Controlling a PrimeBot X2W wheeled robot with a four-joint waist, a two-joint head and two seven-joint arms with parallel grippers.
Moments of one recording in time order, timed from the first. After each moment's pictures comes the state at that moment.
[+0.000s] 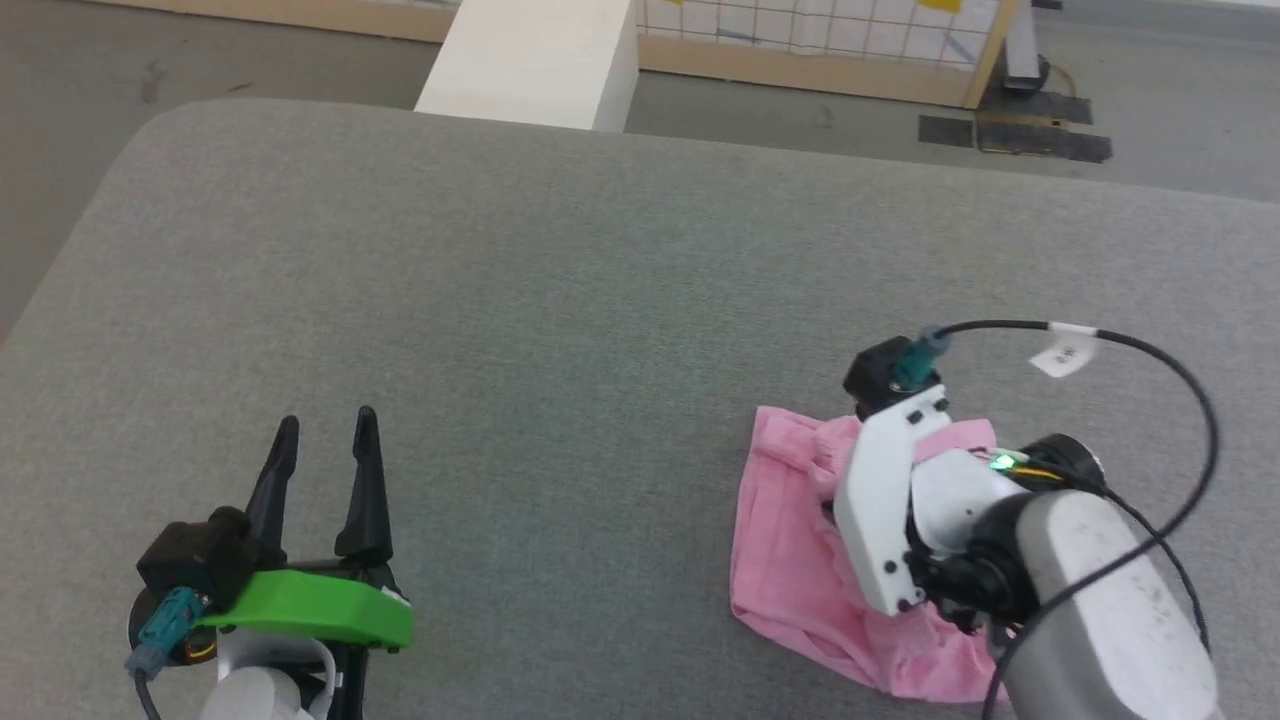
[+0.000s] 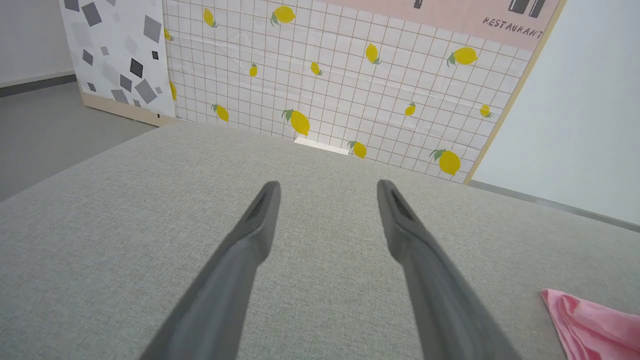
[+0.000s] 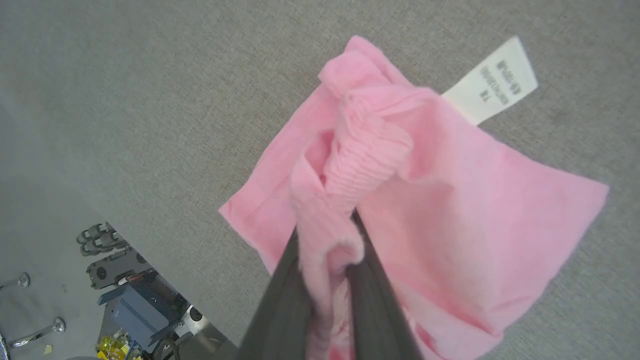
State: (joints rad) left arm -0.06 0.13 -0.01 0.09 -0.35 -0.08 -0.26; right arm -0.34 -0.09 0.26 0.05 0.30 0.13 1.12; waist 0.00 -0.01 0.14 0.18
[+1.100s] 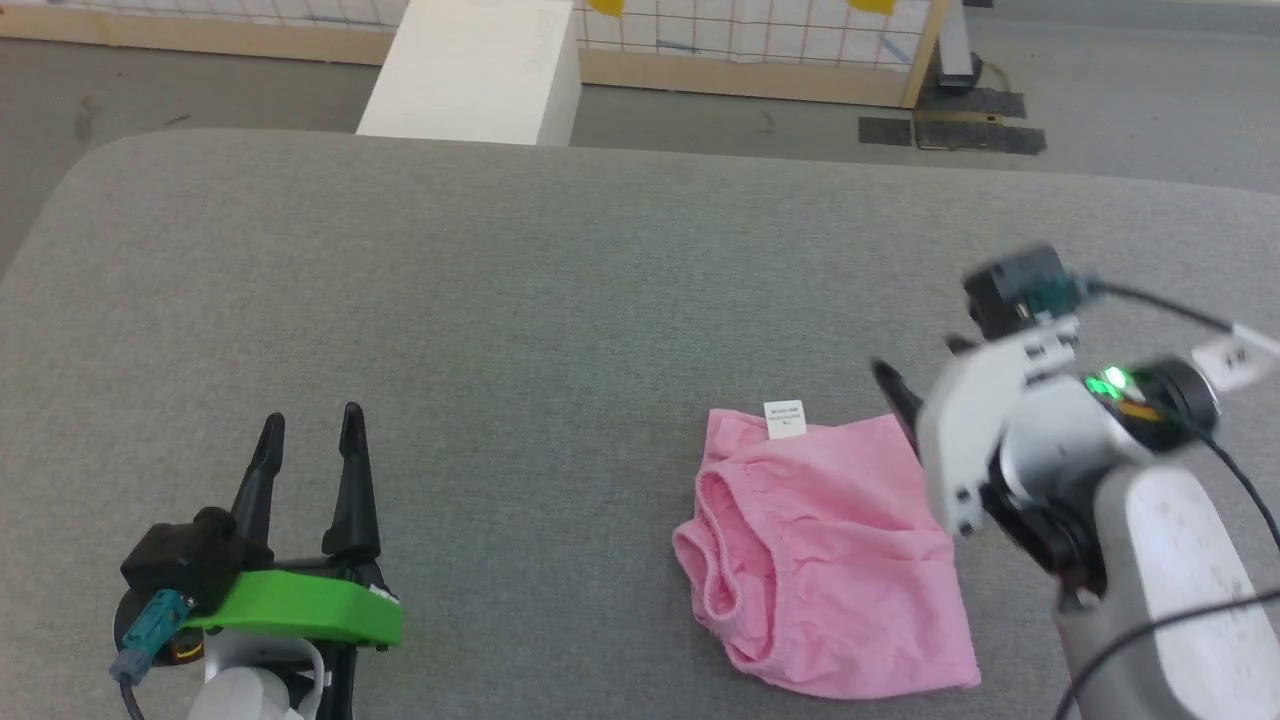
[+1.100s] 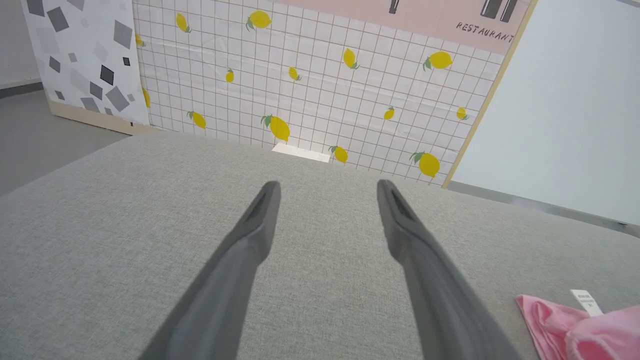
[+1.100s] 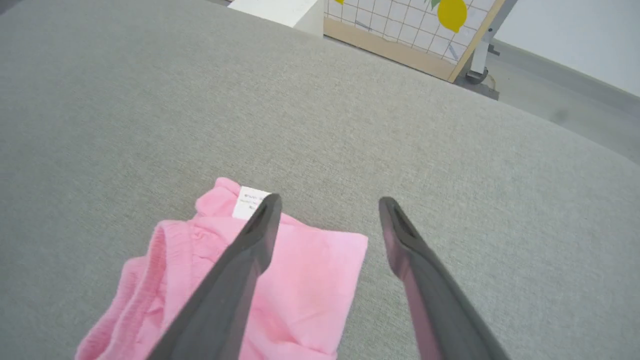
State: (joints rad) left arm -0.06 0.12 0.01 0.08 -0.34 -0.09 -0.26; right arm -0.36 -0.09 0.13 -0.02 0.13 0.13 0.79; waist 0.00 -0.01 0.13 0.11
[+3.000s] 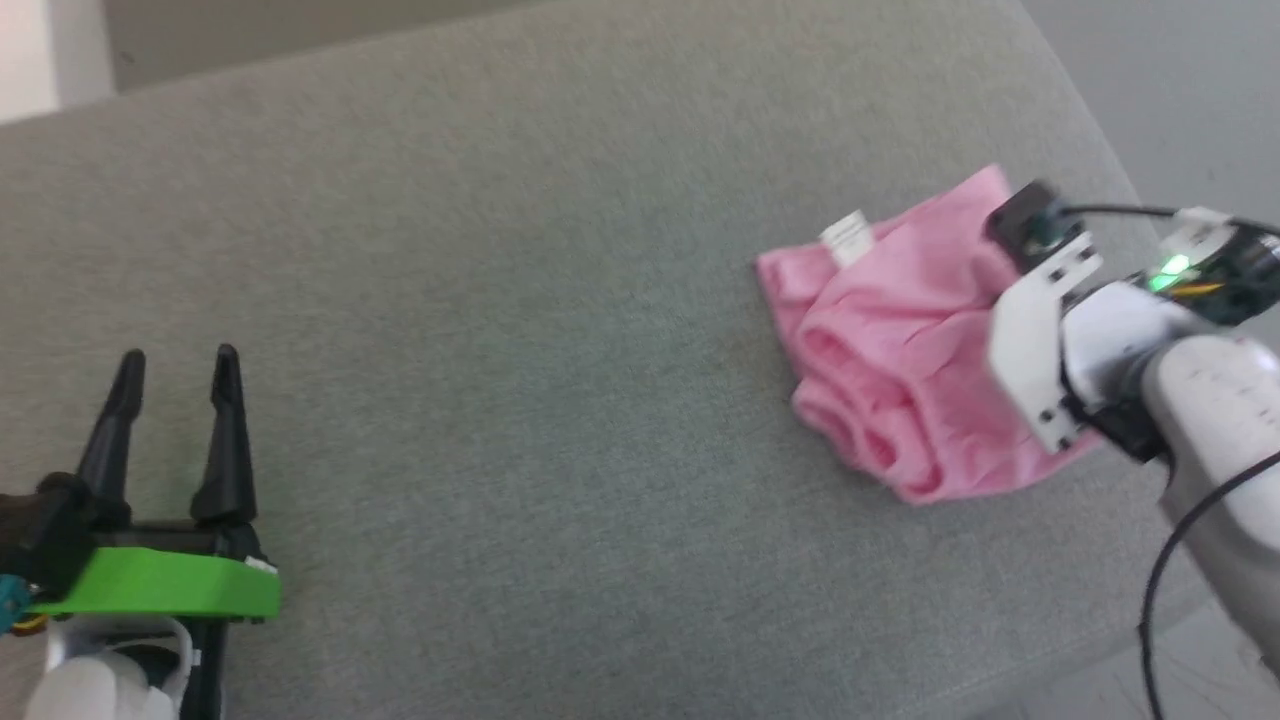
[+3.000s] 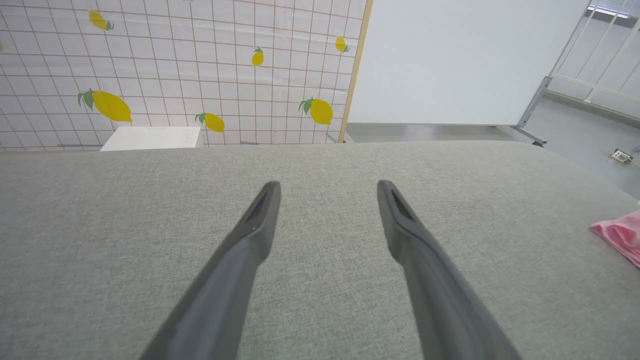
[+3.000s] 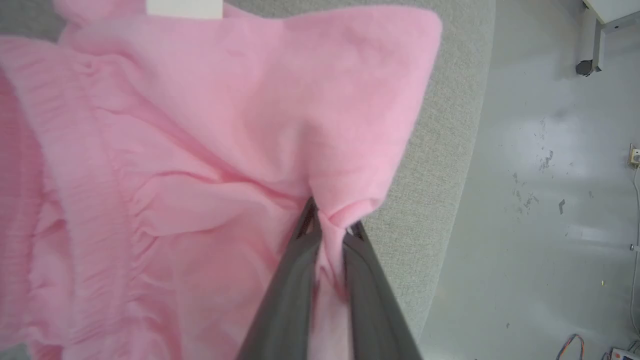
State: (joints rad) left arm -0.04 0.27 0.09 -0.14 -0.34 -0.10 -0.17; right arm -0.68 -0.46 0.49 0.30 0.24 0.13 0.72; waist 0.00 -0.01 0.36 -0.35
